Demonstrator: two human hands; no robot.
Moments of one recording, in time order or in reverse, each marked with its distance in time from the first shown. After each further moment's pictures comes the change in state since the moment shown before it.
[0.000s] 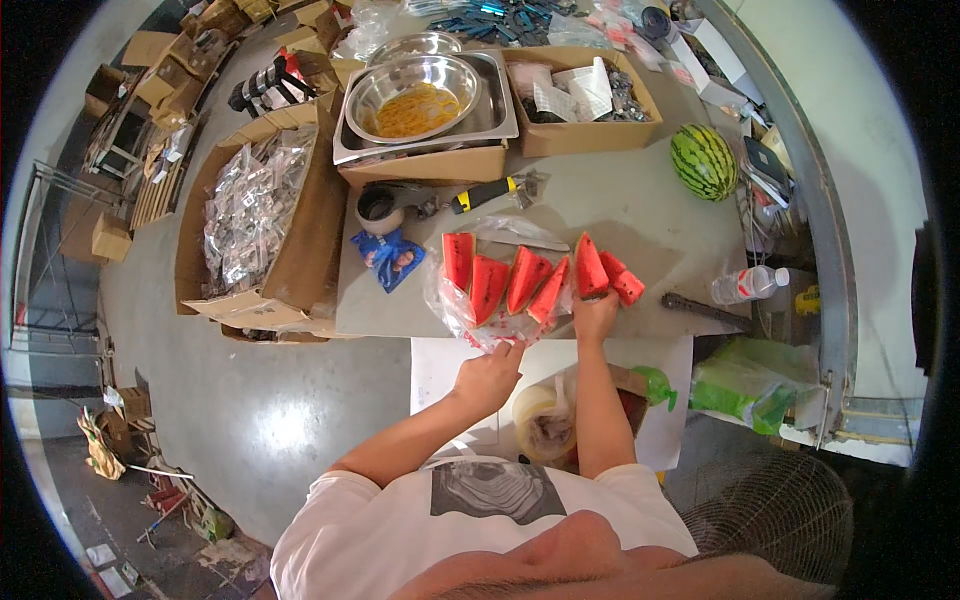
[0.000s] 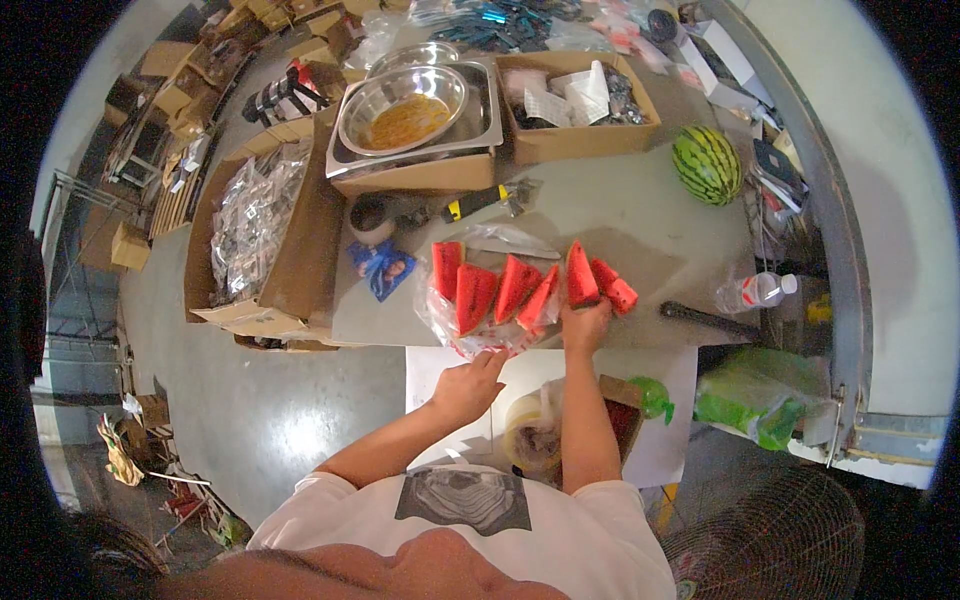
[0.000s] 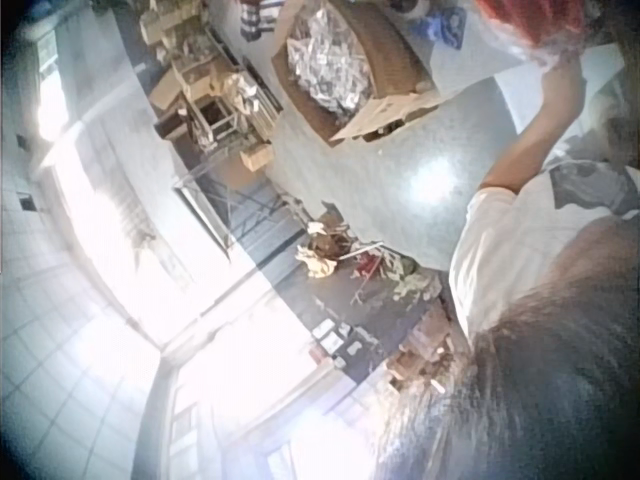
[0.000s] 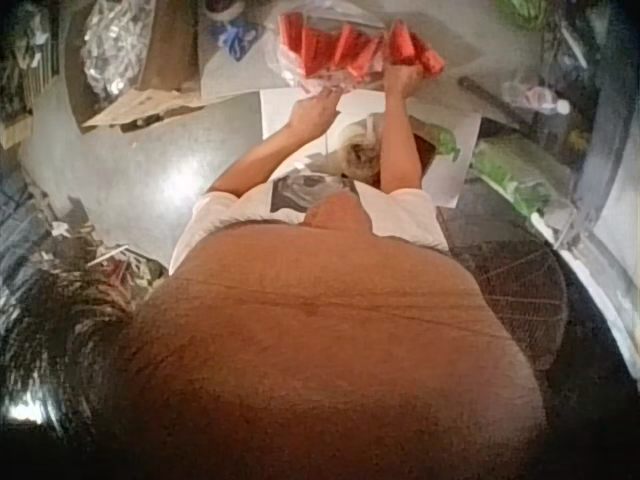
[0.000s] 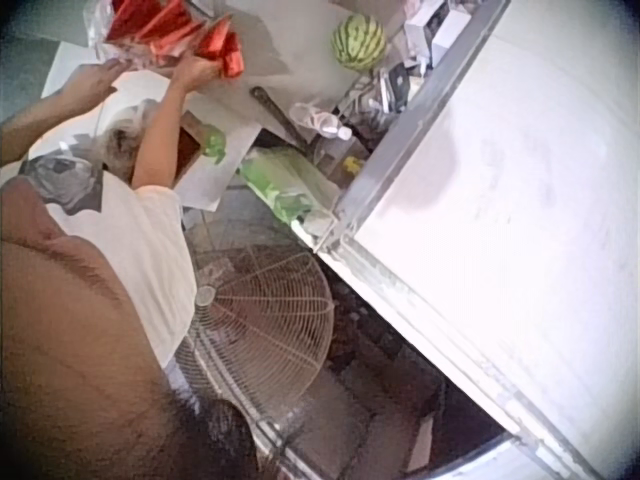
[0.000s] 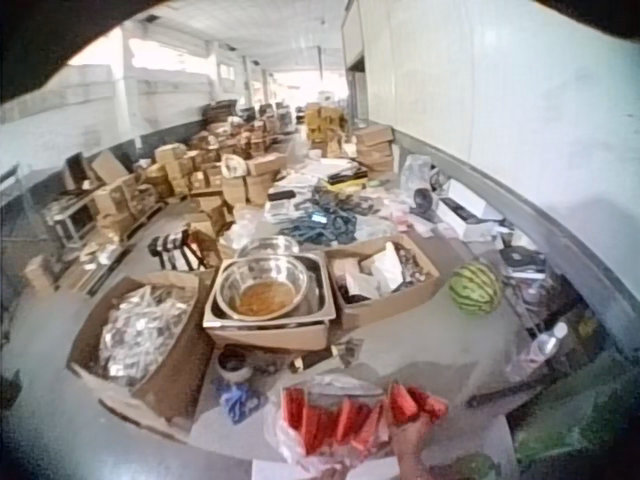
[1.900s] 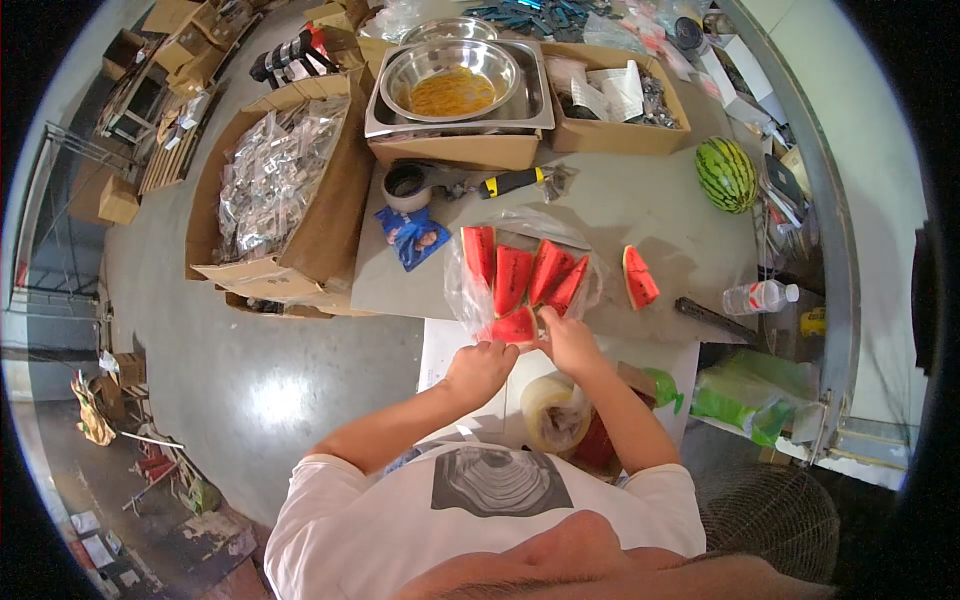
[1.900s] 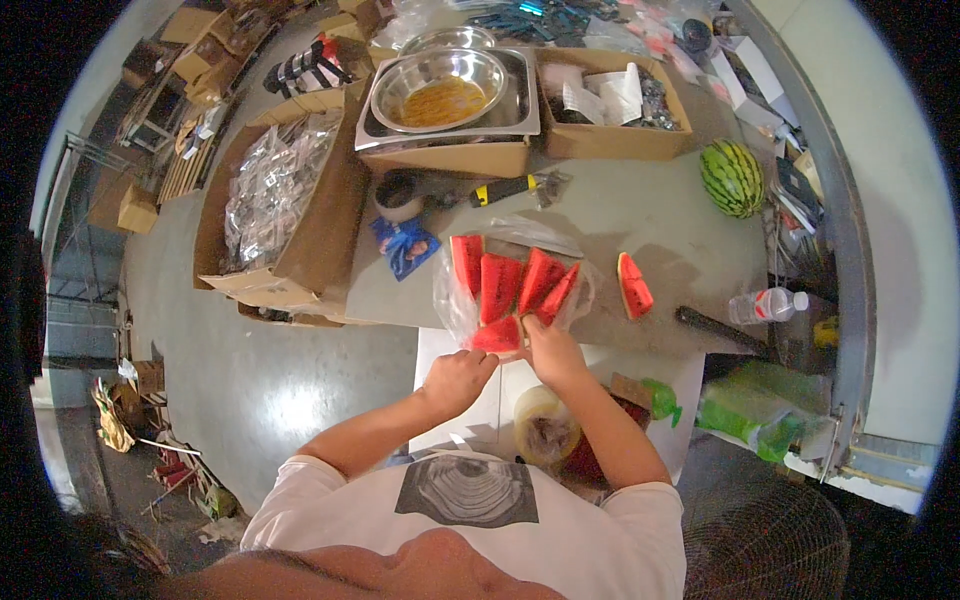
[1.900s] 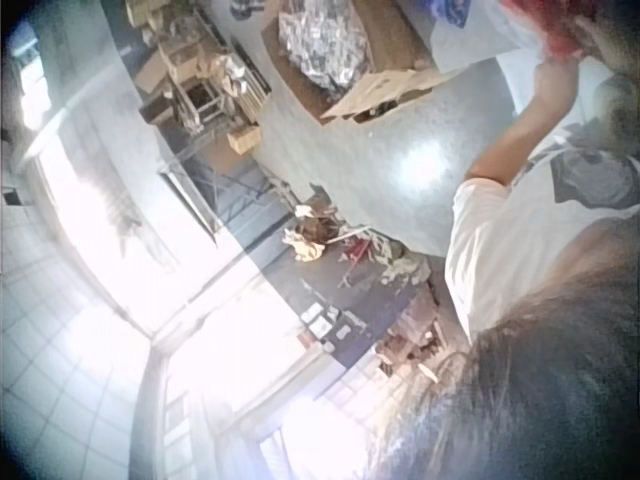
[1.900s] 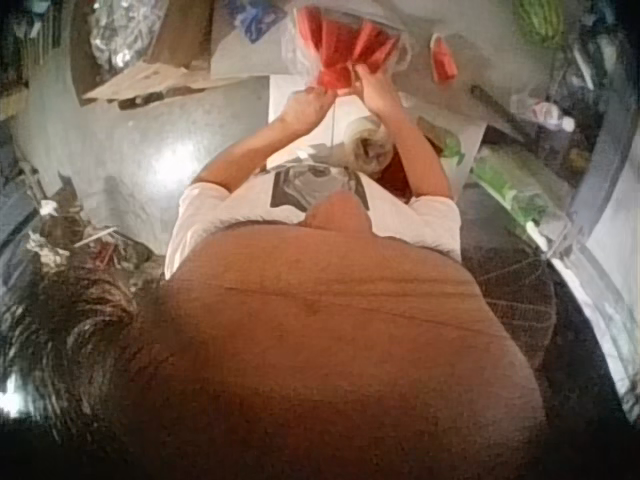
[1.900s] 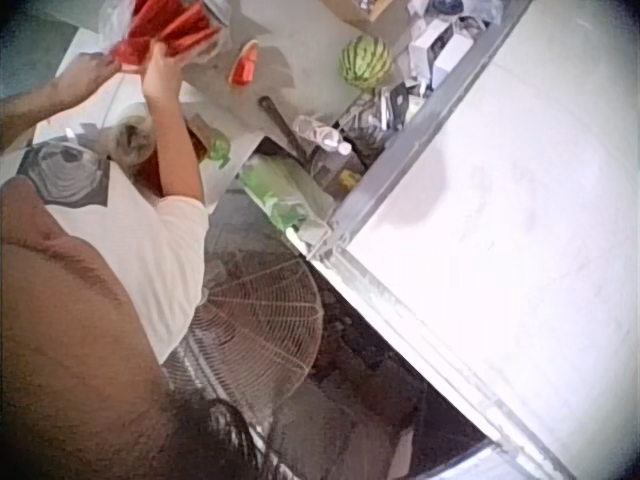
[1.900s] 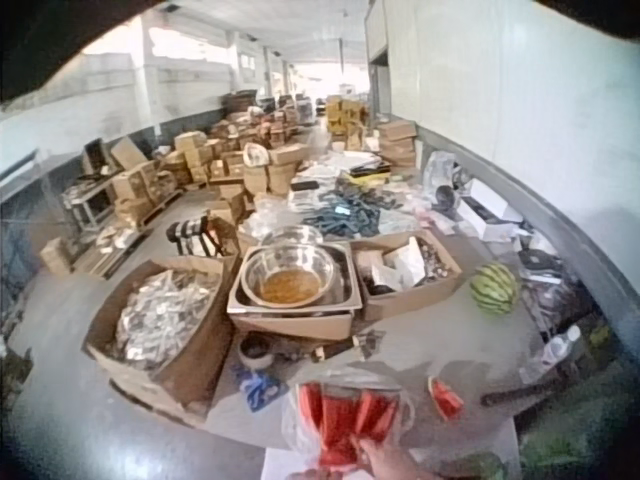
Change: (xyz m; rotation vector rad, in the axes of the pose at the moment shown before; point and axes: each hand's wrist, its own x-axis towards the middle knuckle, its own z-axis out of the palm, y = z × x) left_hand -0.029 -0.023 -0.014 0.171 0.110 0.076; right_hand -0.060 -0.079 -0.066 -0.272 -0.950 -0.677
